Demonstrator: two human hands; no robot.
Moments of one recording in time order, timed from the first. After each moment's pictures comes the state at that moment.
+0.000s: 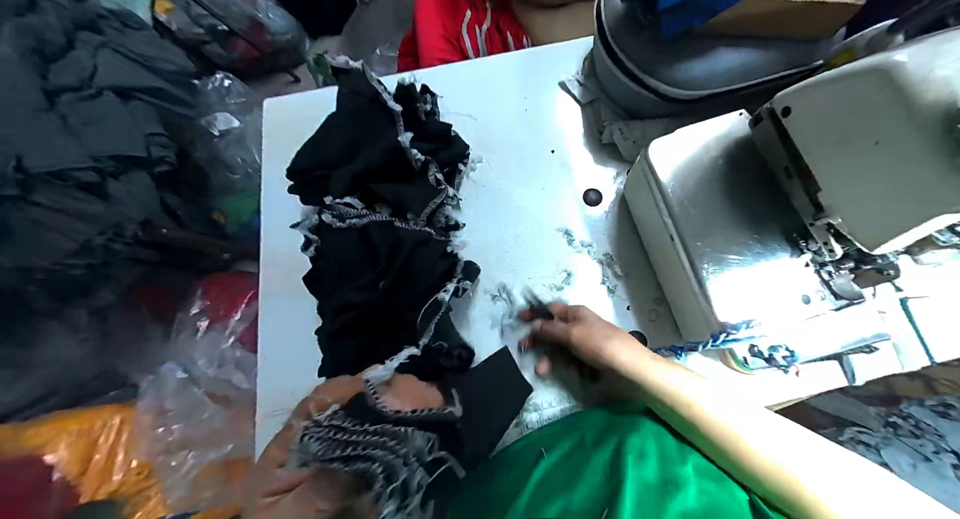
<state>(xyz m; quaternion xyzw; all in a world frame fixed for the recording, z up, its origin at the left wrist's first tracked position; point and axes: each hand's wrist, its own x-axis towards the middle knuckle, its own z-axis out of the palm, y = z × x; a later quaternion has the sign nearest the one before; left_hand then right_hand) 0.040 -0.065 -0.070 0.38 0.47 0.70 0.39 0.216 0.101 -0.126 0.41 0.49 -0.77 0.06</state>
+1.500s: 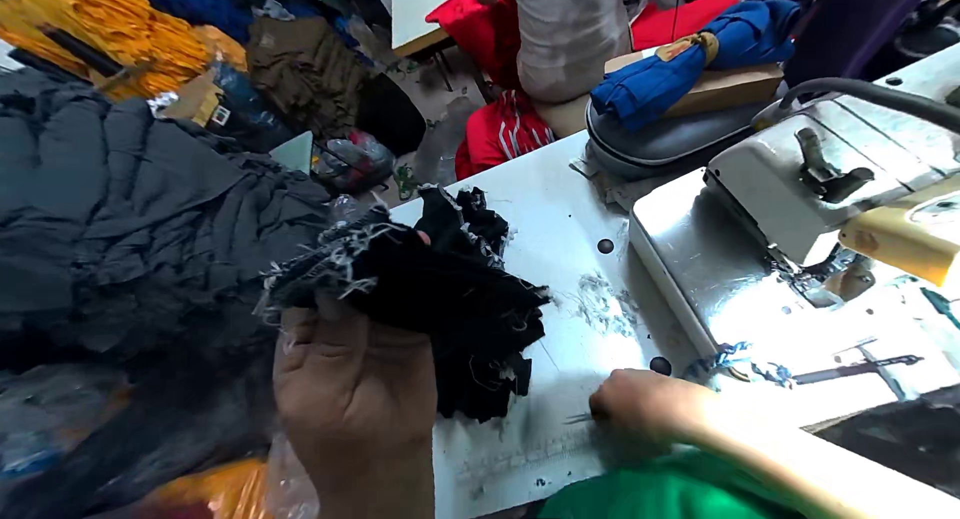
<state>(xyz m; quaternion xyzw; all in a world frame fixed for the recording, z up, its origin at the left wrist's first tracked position) 0.046 0.021 0.032 0.36 0.43 0.79 0.24 0.232 0.097 -0.077 0.20 0.79 -0.47 0.33</state>
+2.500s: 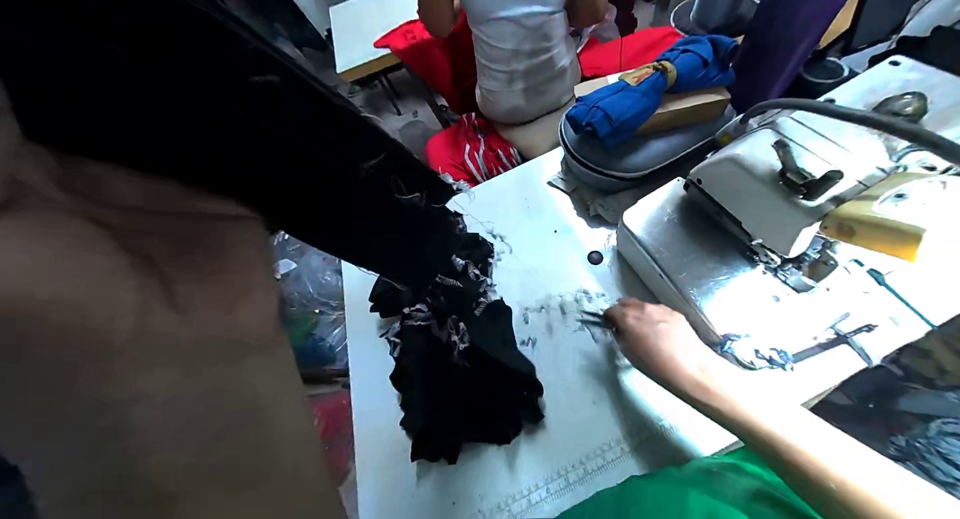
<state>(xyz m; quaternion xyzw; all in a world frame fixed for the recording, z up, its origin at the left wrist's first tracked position) -0.135 0.081 0.070 0.54 0.40 0.70 0.22 0.223 0.117 -0.065 0.51 0.80 -0.29 0.09</state>
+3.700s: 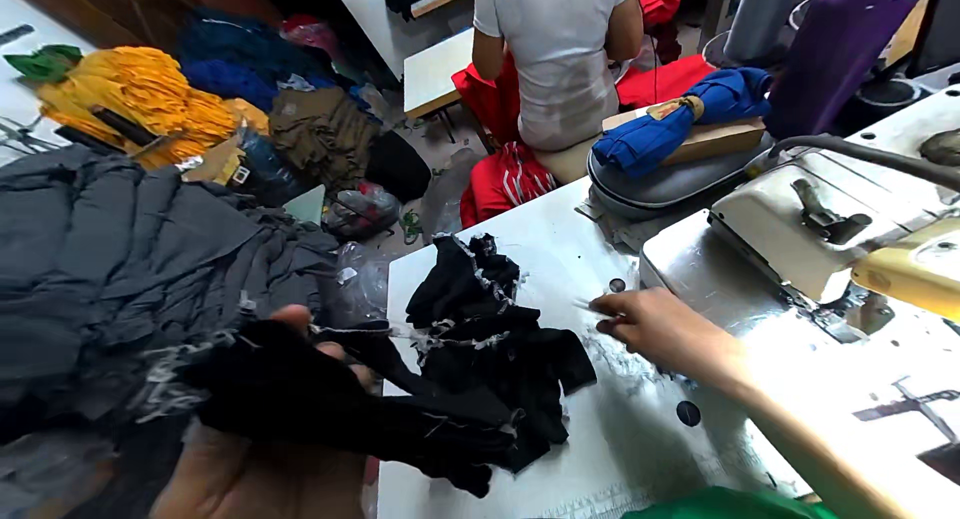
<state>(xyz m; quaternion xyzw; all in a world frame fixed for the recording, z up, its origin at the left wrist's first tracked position) -0.022 -0.010 0.046 0.40 0.41 0.76 0.32 0.226 0.160 -0.035 0.38 0.83 -0.39 -0.11</state>
